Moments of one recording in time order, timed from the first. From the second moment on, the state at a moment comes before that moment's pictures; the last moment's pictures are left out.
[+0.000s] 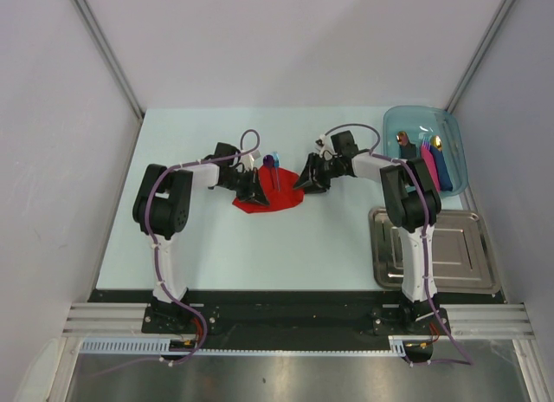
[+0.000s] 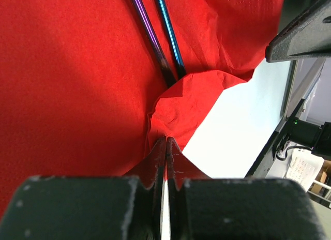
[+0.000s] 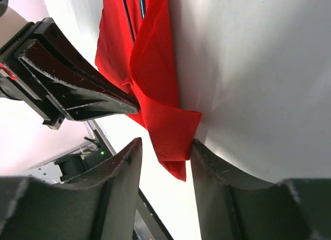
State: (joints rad) left arm -0.25 2.07 1.25 -0.30 0.77 -0.25; right arm 0.34 2.20 1.49 -0.23 -0.80 0.61
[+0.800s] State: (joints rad) left arm -0.25 2.08 1.25 -0.30 0.79 -0.26; right arm 0.44 2.23 1.60 -0.21 -0.83 0.69
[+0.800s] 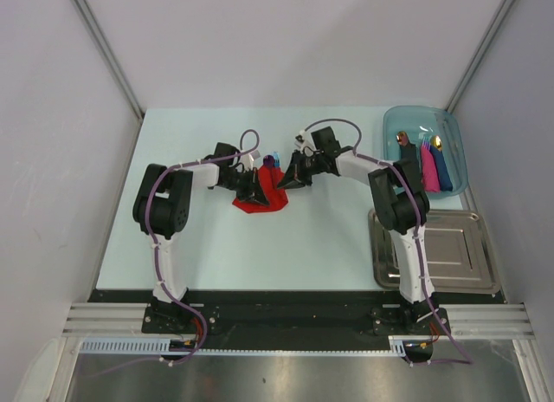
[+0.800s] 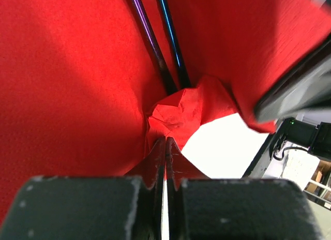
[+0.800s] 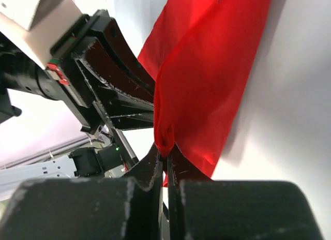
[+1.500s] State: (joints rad) left arm -0.25 2.09 1.26 -0.30 0.80 -0.26; right arm 0.51 2.33 1.65 -0.18 -0.81 0.71
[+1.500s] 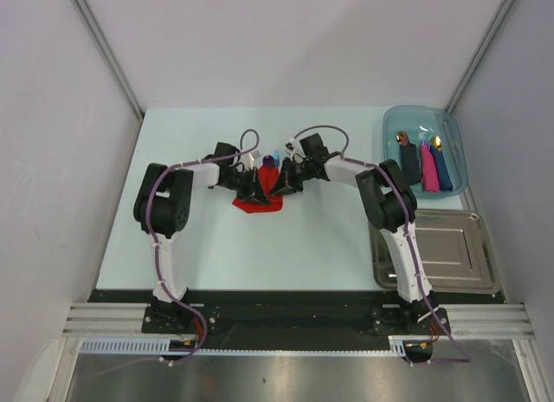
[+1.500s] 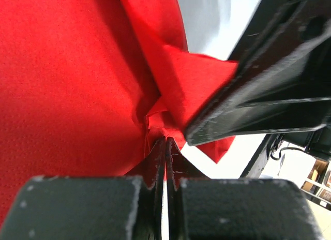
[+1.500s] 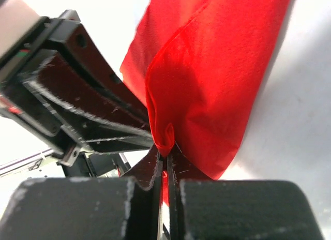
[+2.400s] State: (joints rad) left arm -0.17 1.95 1.18 -0.30 0.79 -0.25; right arm 0.51 2.37 1.66 -0.18 -0.79 0.67
